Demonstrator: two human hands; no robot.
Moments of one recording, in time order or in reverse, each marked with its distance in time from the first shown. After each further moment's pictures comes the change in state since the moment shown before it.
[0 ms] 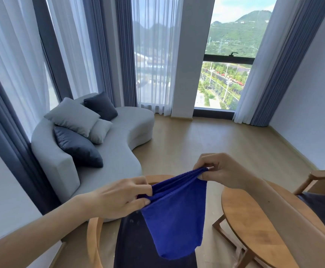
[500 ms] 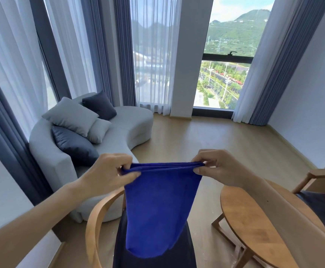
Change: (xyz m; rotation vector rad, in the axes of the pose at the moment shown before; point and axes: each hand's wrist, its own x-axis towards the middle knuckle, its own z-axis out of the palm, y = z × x) left_hand 0.005 -0.009 -0.029 0.064 0.525 0.000; right_hand 0.003 -0.011 0.000 -0.154 0.029 -0.051
